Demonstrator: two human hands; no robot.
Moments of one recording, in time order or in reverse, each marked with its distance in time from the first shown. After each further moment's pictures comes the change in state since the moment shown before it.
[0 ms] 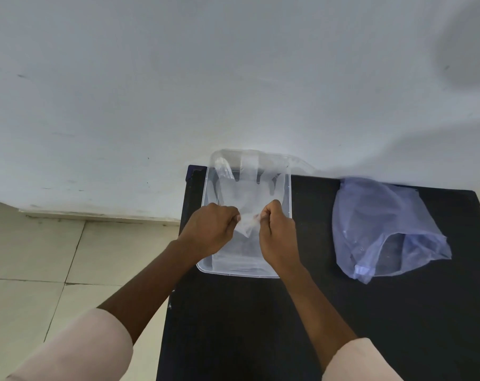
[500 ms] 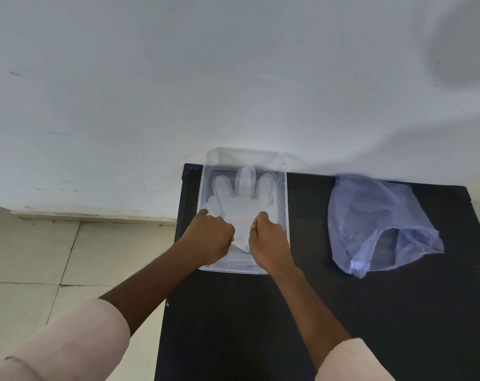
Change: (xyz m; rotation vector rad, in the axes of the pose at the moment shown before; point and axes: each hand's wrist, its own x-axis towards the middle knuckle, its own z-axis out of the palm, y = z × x) left_hand -0.007 0.007 0.007 0.549 -0.341 0.104; right_hand -0.010 -0.006 0.002 -0.257 -0.257 0.109
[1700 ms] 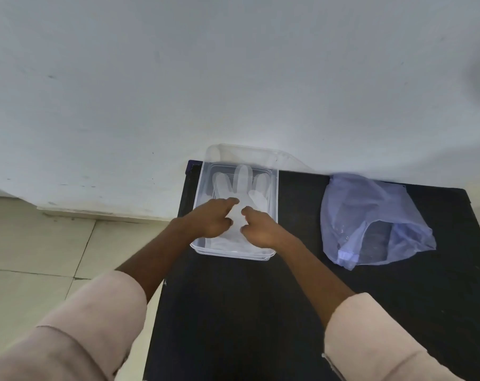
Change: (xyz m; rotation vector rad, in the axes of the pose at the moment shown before) left_hand -0.003 0.018 -0.017 -0.687 -0.004 -0.162; right_hand -0.015 0.001 -0.041 0.034 -0.419 -0.145
